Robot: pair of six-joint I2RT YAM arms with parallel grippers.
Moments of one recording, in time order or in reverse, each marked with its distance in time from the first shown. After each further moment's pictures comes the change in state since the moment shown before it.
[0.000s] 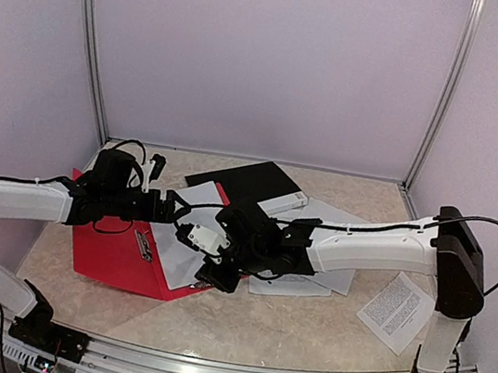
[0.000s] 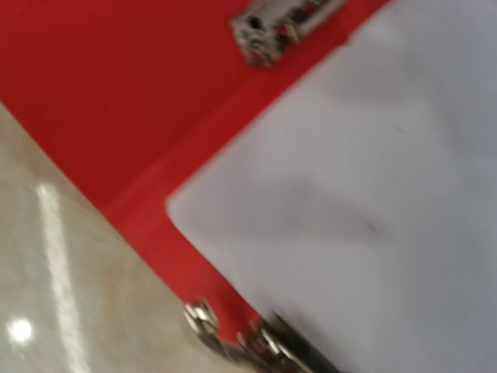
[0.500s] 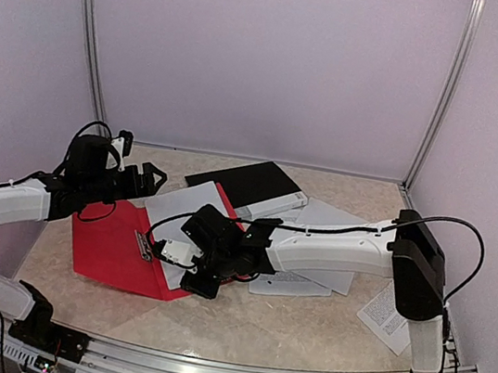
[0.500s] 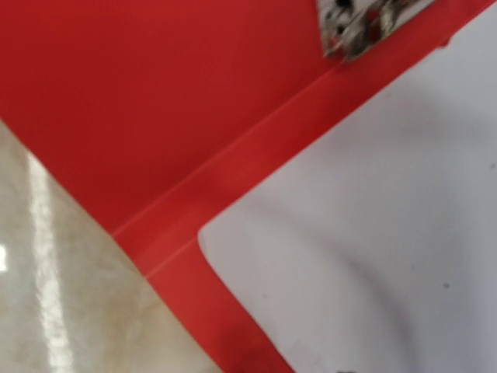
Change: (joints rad) left arm 0.085 -0.157 -0.003 -0.017 -0.190 -0.058; right arm 0.063 0.215 0.267 -0.177 0.045 -0.080
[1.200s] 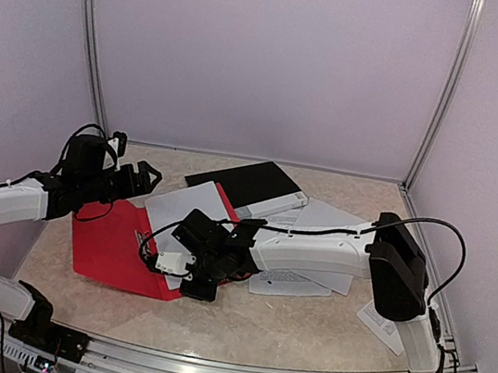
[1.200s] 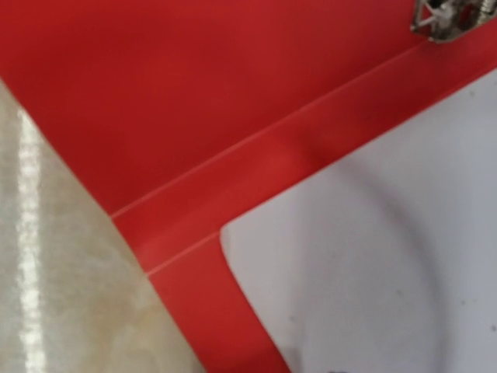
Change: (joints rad) left arm 0.043 -0.018 0.000 -0.043 -0.020 -0.056; right arm 0.000 0.119 0.132 -0.130 -0.008 -0.160
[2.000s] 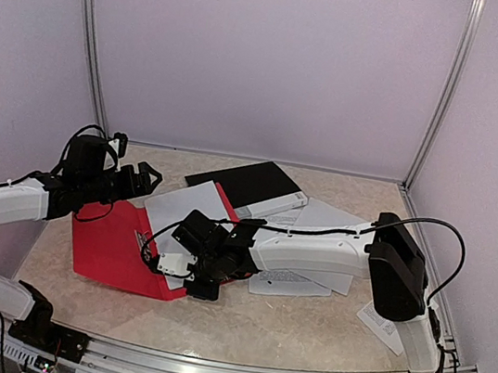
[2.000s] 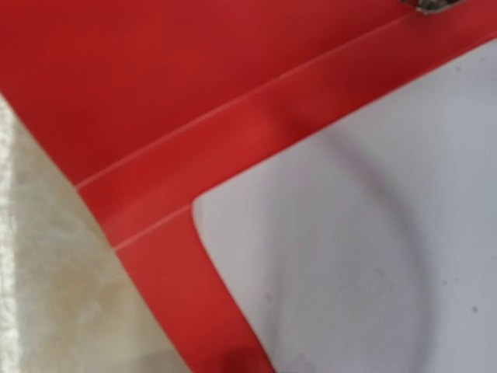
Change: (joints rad) left arm 0.000 0.005 0.000 -0.005 0.006 0.000; right arm 0.000 0.006 0.010 -0.027 0.060 -0.035
